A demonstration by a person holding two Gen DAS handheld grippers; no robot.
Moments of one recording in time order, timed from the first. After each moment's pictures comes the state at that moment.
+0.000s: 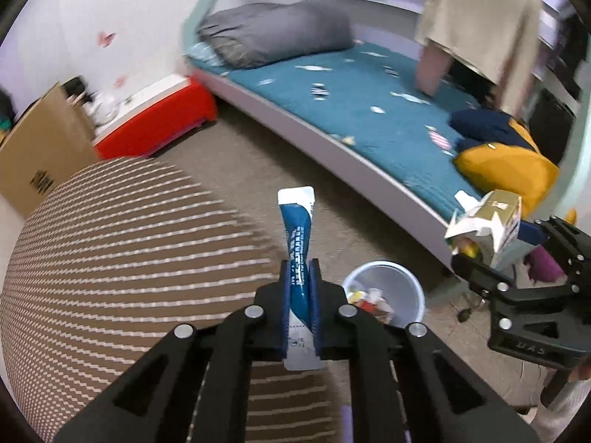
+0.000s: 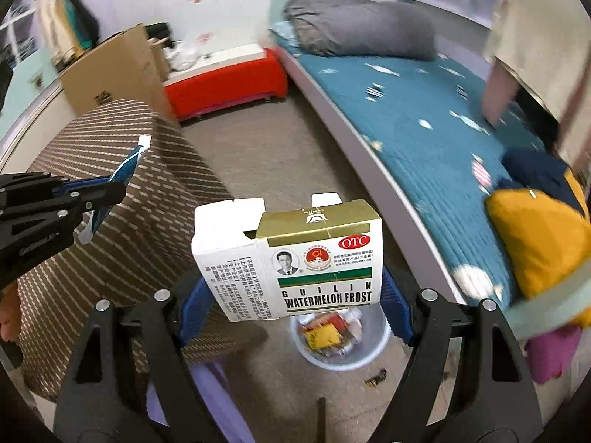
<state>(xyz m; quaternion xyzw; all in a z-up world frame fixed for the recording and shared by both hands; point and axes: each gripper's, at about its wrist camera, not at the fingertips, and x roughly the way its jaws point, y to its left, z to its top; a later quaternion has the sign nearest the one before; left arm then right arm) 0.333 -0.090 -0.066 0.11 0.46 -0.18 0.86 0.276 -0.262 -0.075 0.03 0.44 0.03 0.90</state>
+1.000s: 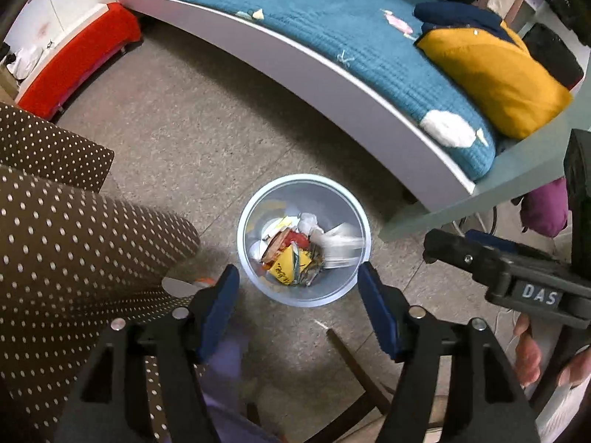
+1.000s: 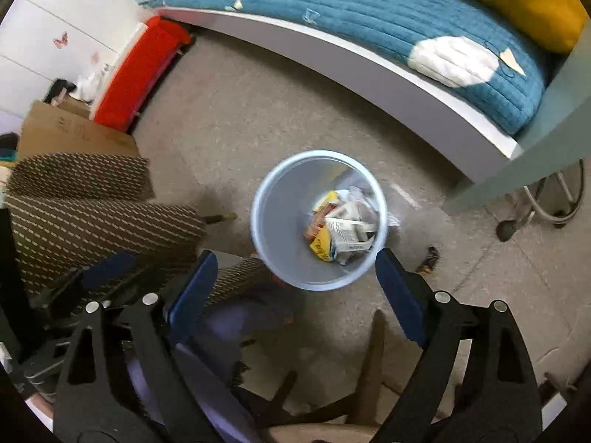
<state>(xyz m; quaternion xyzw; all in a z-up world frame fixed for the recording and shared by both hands) 0.325 -0.234 -0.259 0.11 0.60 -0.22 0.76 0.253 -0.428 -0.275 0.28 0.58 -0.04 0.76</state>
